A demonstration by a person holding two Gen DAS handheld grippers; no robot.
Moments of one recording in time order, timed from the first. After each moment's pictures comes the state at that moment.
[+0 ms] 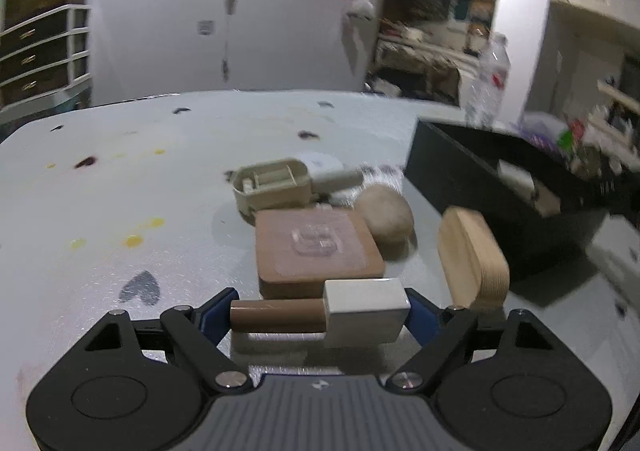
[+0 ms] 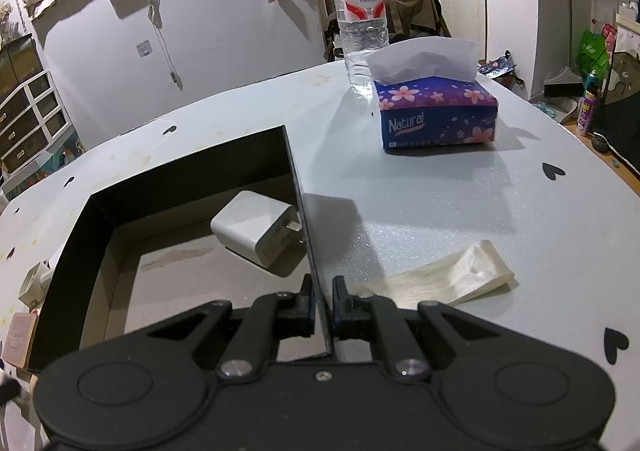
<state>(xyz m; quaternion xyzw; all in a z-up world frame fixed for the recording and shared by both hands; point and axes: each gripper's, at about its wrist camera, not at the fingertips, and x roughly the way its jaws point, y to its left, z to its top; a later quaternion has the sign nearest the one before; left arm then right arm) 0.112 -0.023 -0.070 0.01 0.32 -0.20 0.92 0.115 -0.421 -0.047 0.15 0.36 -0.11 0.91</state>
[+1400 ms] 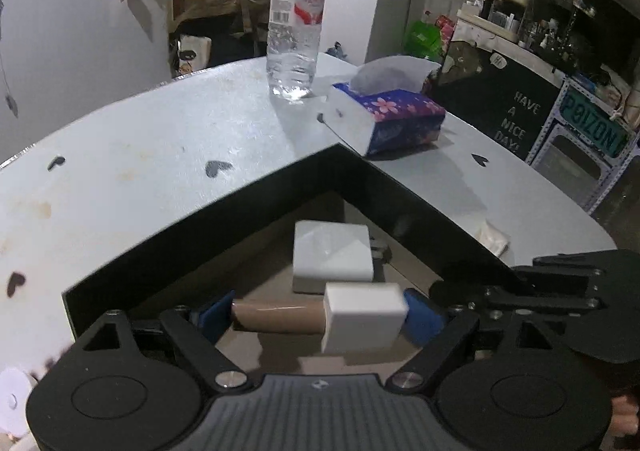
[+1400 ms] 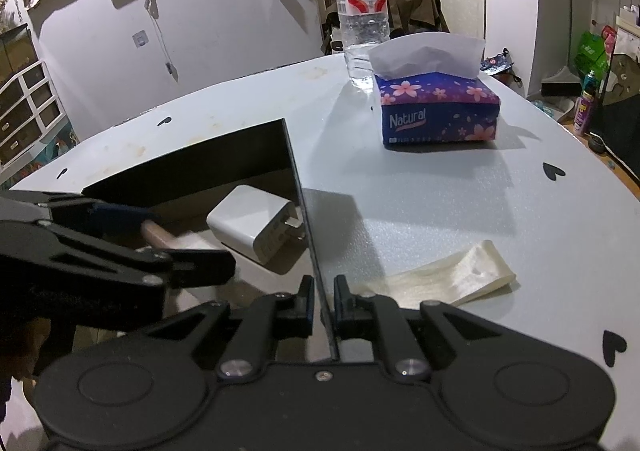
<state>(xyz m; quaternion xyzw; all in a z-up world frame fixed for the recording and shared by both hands) 0.226 -0.279 -0.045 0.14 0.39 -0.41 0.81 0.124 -0.419 -0.048 0.14 0.38 -0.12 0.91</state>
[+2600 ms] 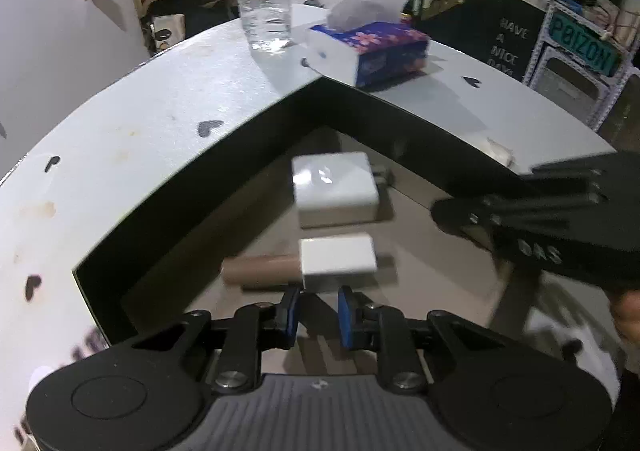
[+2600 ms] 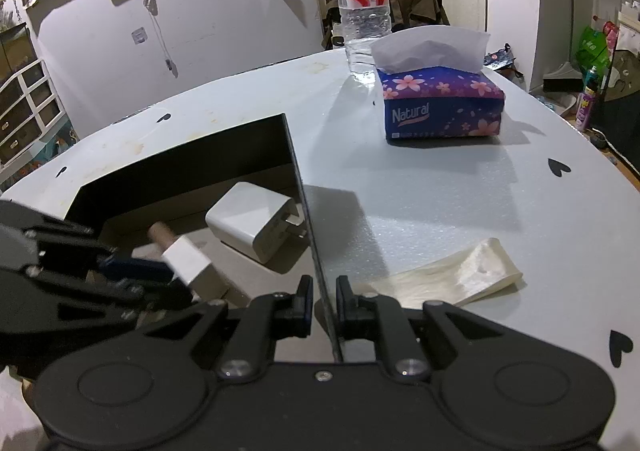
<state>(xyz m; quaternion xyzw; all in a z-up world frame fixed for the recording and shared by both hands) 0.218 -0.279 -0.055 0.24 0.42 -0.42 0.77 0.129 -0.418 -0.053 0.14 0.38 -0.11 0.91</state>
